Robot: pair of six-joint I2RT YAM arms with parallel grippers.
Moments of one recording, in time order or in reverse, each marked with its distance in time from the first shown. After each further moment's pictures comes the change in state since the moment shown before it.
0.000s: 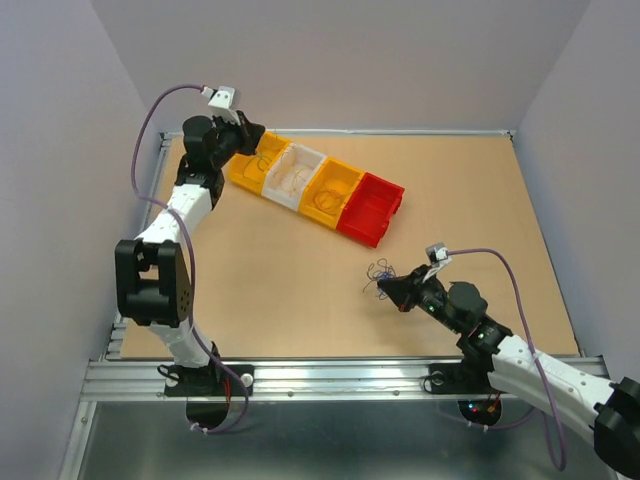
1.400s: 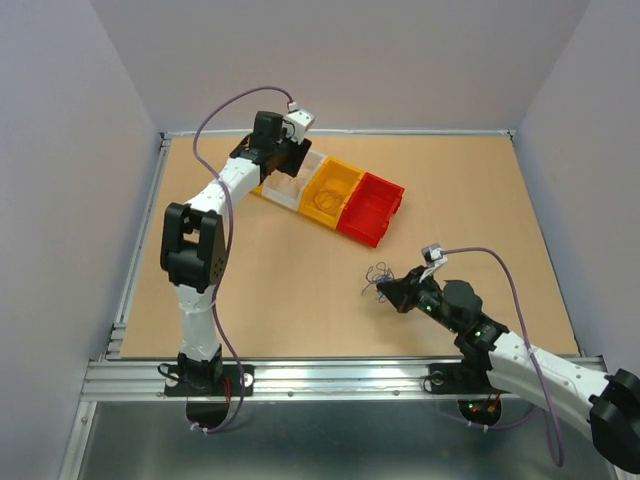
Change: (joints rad) left arm -0.245 0.416 0.456 -0.651 -0.323 0.461; right arm 0.000 0.052 0.000 -0.002 0.000 0.001
